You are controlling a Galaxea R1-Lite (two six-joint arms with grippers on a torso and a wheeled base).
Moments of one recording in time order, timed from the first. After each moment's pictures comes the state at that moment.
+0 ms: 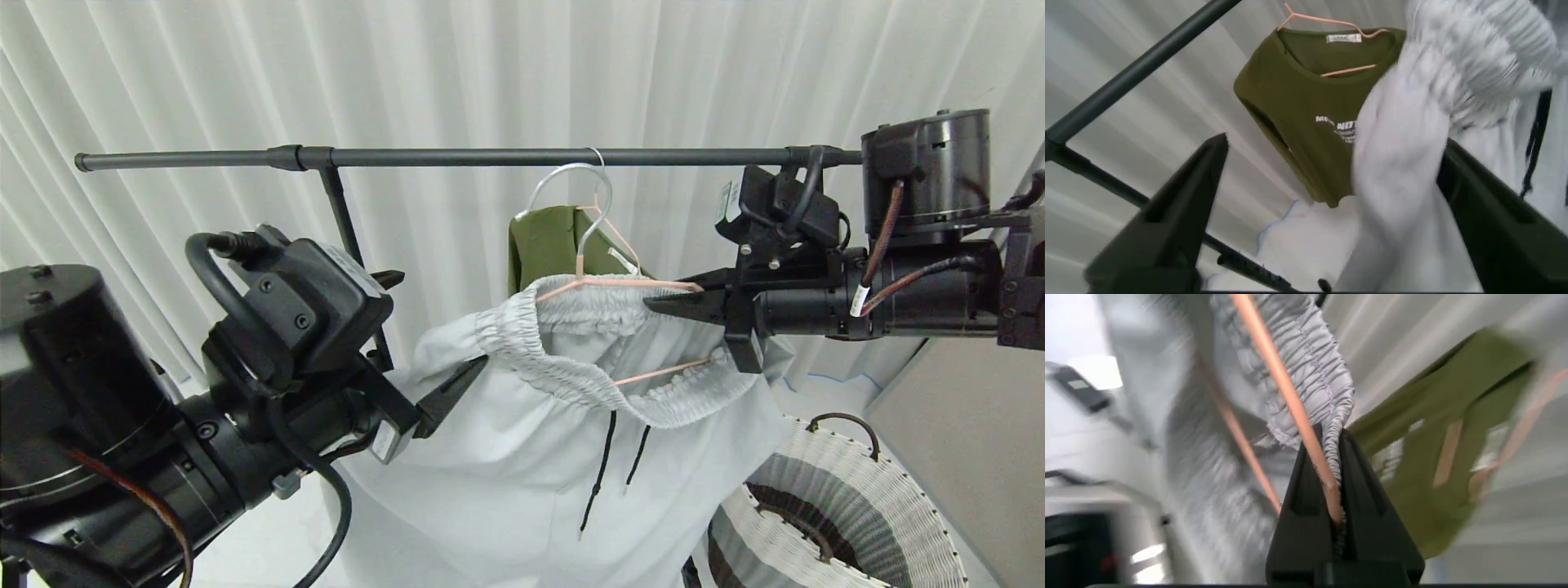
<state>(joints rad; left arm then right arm) -0.70 1.36 -0.55 -0.77 0.13 0.57 0.62 1.63 -1.22 -0.08 0.44 -0.60</state>
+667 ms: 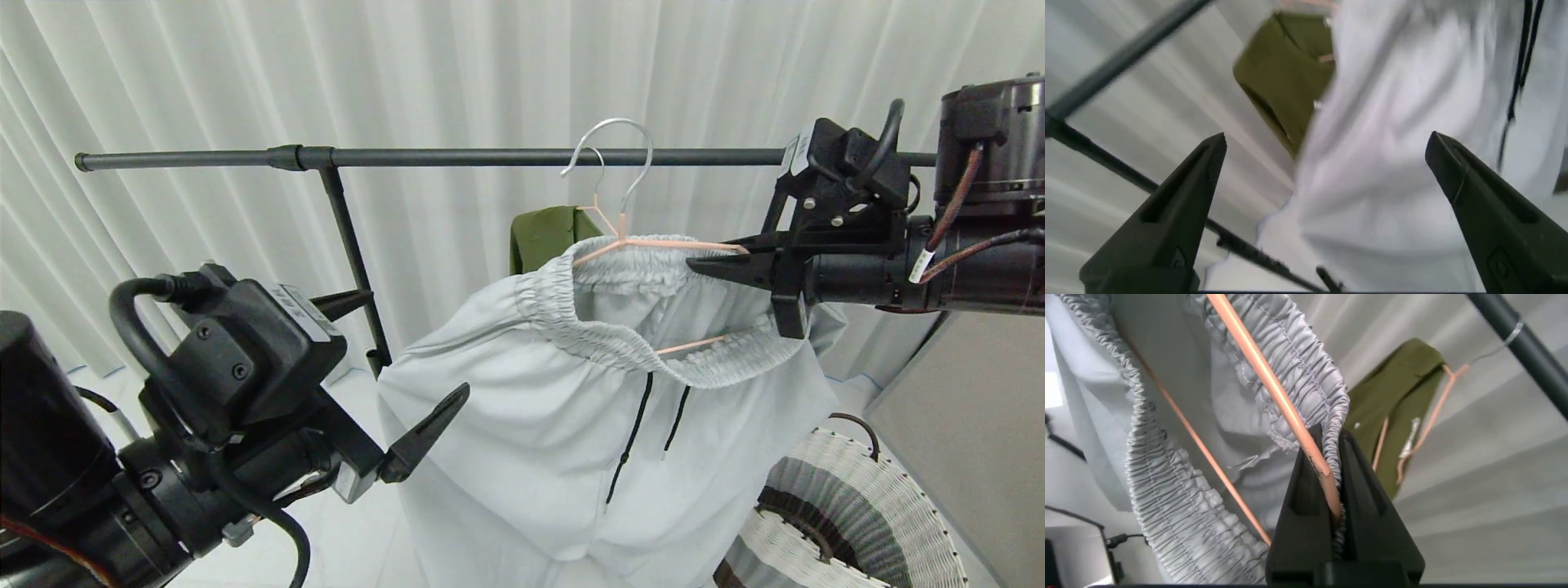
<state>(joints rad) -0.70 1.29 -0.46 -0.77 0.13 0.57 0.53 1.56 -1.22 -0.10 0.44 -0.60</state>
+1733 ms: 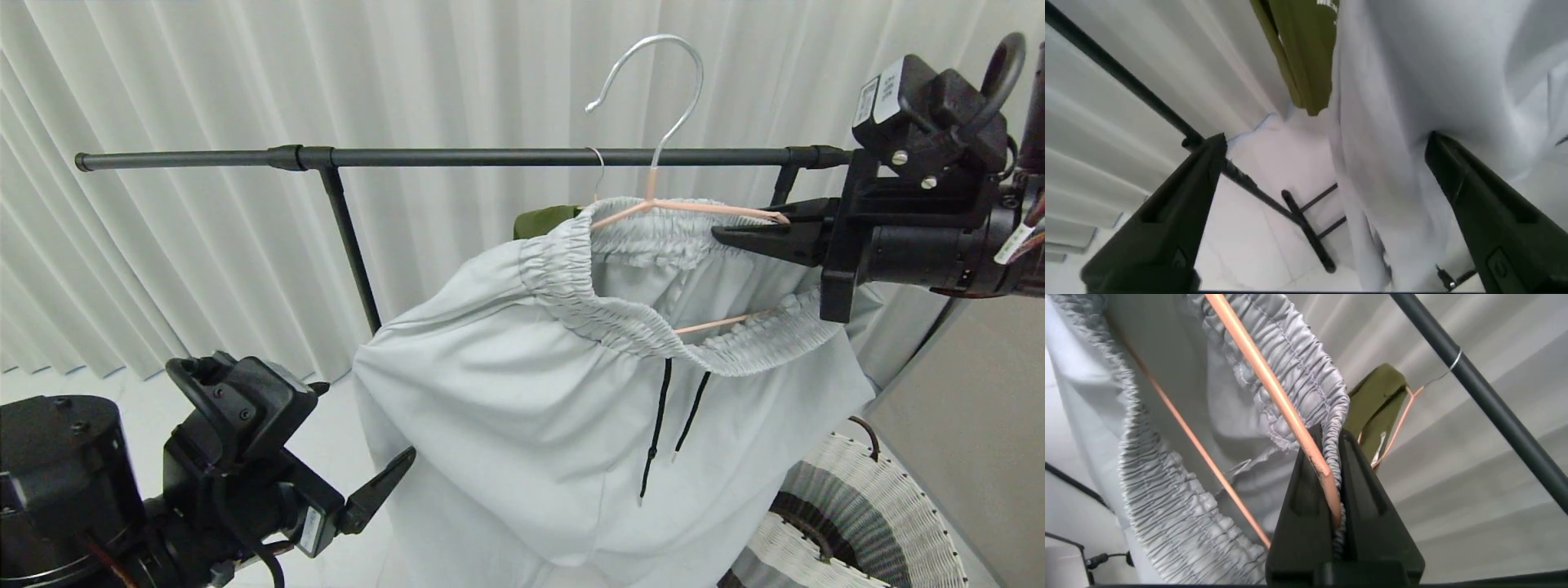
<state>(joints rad) -0.50 1.32 -0.28 -0.77 0.07 0.37 0.55 1.47 -1.21 -0.09 0.44 -0.59</state>
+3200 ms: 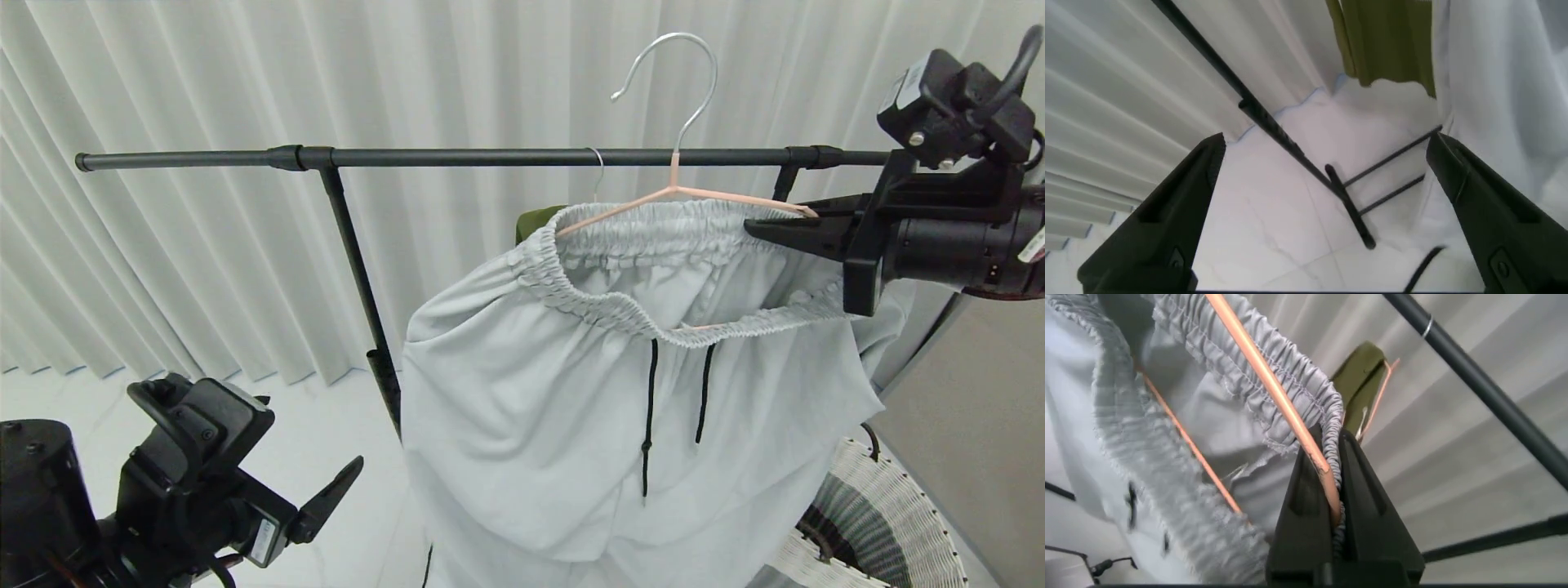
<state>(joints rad) -0.38 1.26 -0.20 -0.77 0.12 0.45 0.50 1.43 -1.18 -0.10 0.34 -0.51</state>
